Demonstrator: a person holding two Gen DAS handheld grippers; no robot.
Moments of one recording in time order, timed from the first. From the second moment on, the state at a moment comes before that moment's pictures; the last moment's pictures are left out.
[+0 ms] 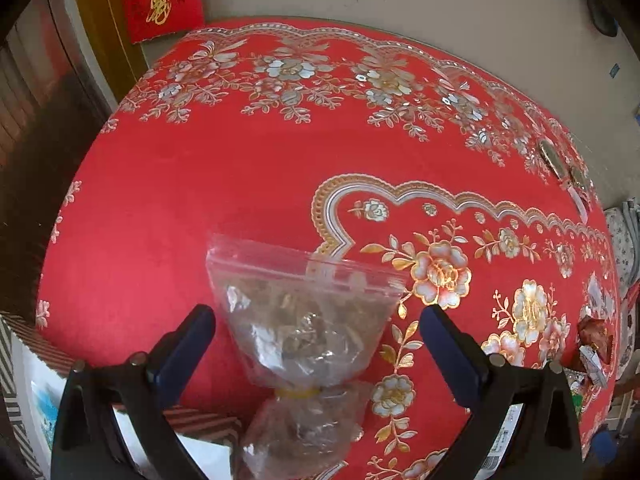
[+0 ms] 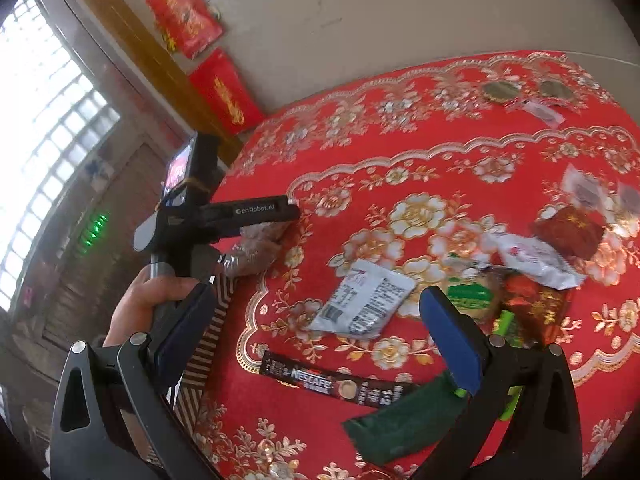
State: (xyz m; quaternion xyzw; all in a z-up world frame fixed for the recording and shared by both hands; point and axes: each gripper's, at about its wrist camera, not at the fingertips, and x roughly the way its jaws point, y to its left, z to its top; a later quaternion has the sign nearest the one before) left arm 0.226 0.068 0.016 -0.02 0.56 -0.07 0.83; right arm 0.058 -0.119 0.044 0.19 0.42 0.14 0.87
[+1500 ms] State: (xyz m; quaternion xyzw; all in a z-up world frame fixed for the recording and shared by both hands) left arm 0.199 0.075 0.029 -0.01 0.55 -0.10 0.83; right arm 0.105 -0.079 -0.017 0.05 0.54 0.03 0.84
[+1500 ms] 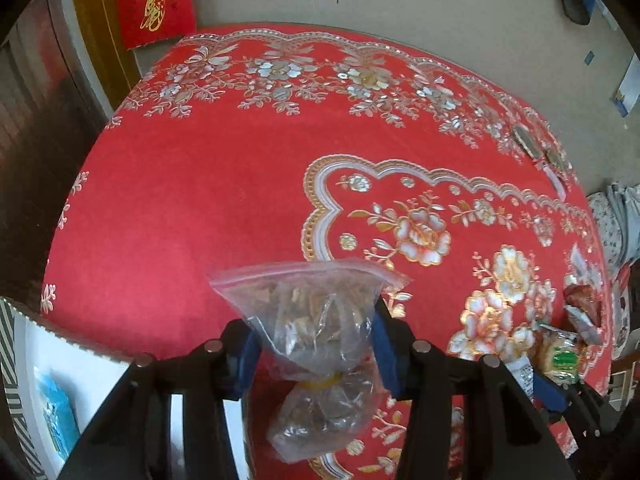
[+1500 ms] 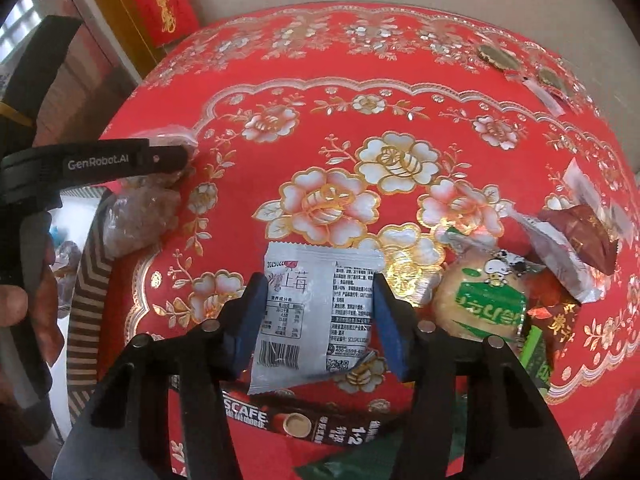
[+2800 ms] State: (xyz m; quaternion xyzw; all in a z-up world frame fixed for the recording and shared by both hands) left arm 0.093 0.147 0.126 -0.01 0.45 -0.05 0.89; right arm 0.068 -0.007 0.064 0.06 0.45 0.15 0.88
